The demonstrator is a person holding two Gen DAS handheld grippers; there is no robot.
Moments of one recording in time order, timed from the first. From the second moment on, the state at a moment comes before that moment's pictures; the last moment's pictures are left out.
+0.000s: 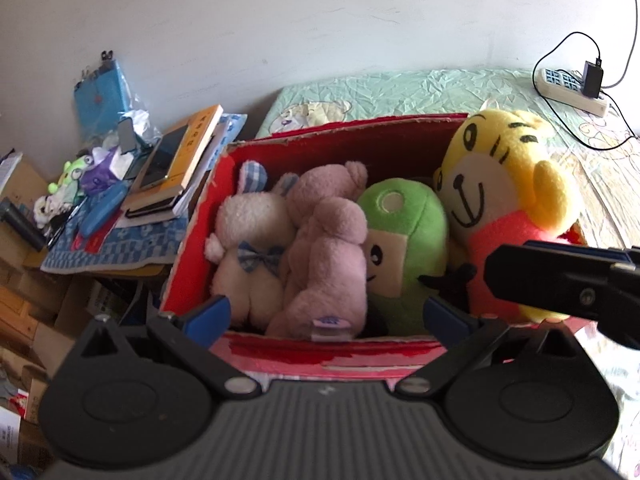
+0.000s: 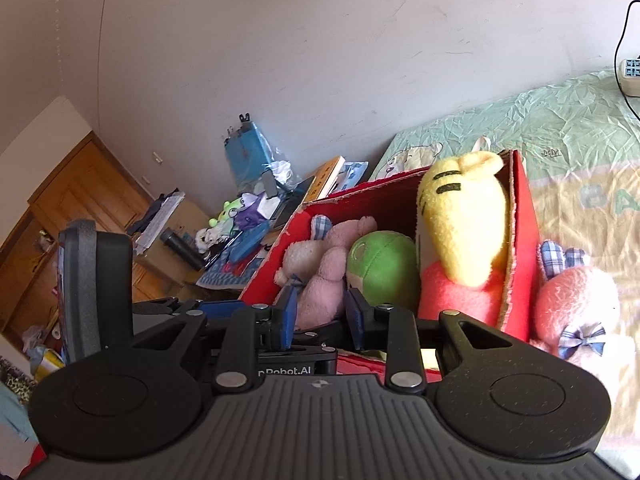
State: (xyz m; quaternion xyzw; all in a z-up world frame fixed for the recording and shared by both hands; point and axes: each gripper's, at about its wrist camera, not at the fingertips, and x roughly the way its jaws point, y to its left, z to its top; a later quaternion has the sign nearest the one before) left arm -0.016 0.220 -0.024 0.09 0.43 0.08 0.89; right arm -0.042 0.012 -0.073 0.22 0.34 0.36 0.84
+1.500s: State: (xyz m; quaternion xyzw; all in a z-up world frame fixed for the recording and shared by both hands) left arm -0.049 0.074 -0.090 0.07 0.50 0.01 0.86; right arm -0.047 -0.135 -0.139 0.27 0.41 0.32 0.81
